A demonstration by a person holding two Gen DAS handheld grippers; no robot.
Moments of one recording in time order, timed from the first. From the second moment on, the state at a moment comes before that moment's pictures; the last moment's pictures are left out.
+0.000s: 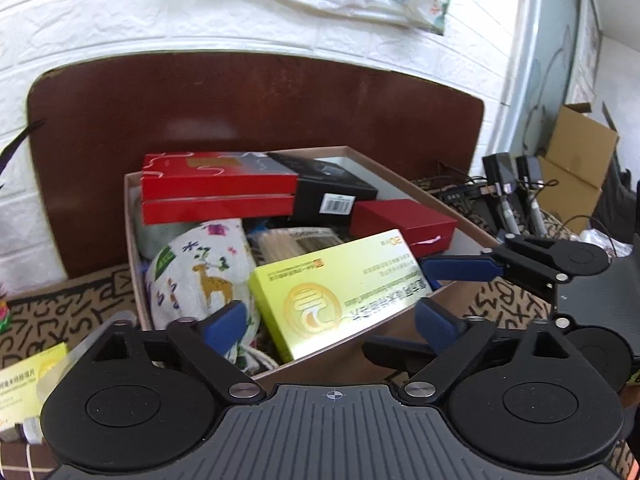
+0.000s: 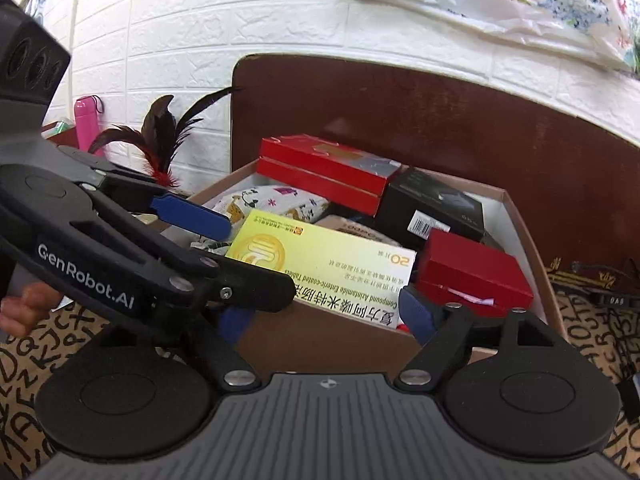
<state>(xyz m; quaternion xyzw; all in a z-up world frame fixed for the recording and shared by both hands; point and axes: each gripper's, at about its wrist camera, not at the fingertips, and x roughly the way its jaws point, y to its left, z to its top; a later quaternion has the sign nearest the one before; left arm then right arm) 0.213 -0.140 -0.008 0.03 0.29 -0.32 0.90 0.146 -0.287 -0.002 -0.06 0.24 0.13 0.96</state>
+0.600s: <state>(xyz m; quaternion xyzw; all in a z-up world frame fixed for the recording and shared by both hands) 0.133 -0.067 -0.019 -0.11 0.30 -0.26 0.91 0.091 -0.237 0.010 -0.07 0.21 0.18 0.96</state>
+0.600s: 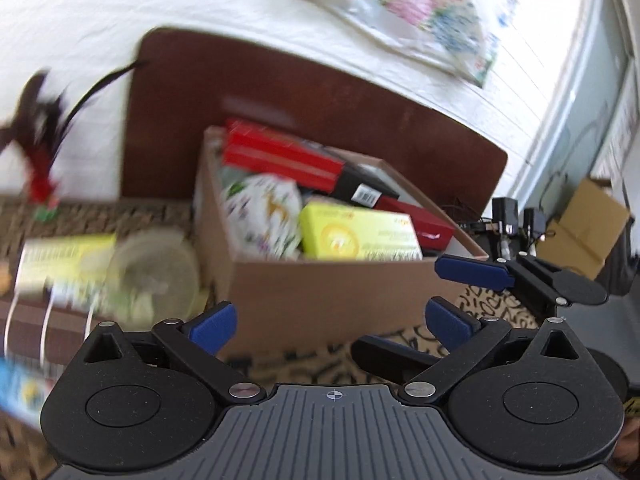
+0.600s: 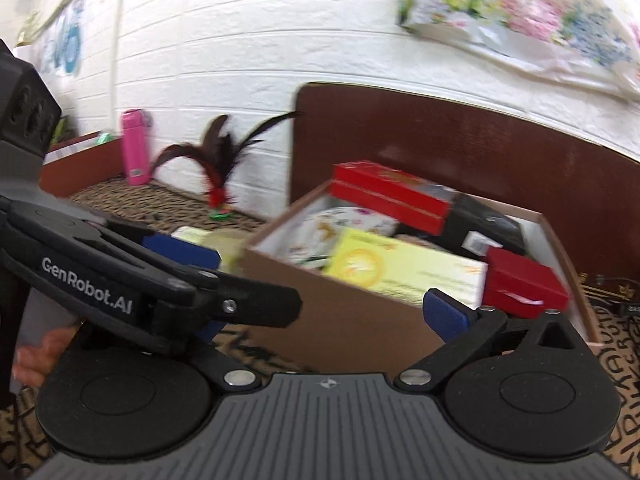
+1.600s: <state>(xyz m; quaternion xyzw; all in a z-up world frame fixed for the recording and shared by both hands) 0.025 0.104 -0.085 -0.22 0.32 -0.10 0.92 0.013 -0.080 -0.044 -0.05 0.30 0.30 0.90</state>
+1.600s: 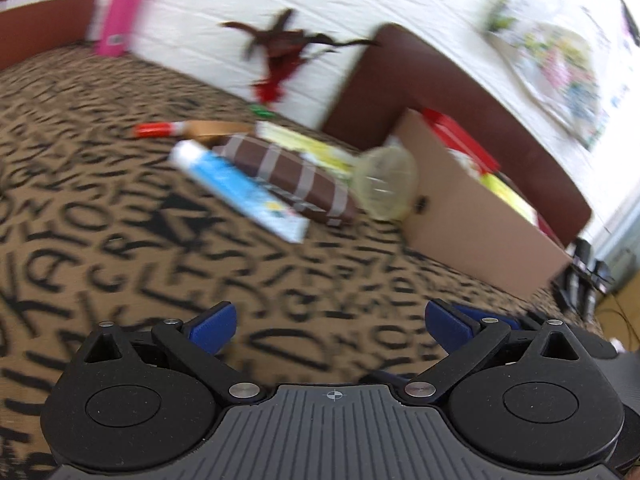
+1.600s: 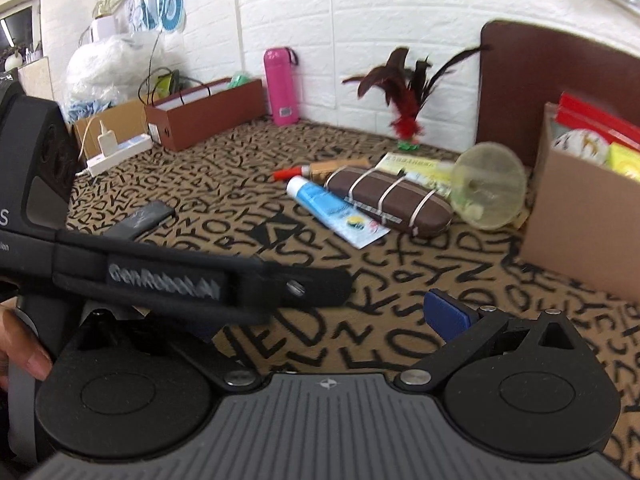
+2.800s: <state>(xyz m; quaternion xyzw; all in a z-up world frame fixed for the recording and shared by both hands) 0.176 0.177 -0.104 -0.15 0.31 -0.12 0.93 0.114 -0.024 -0.090 -0.06 0.32 0.24 0.91</state>
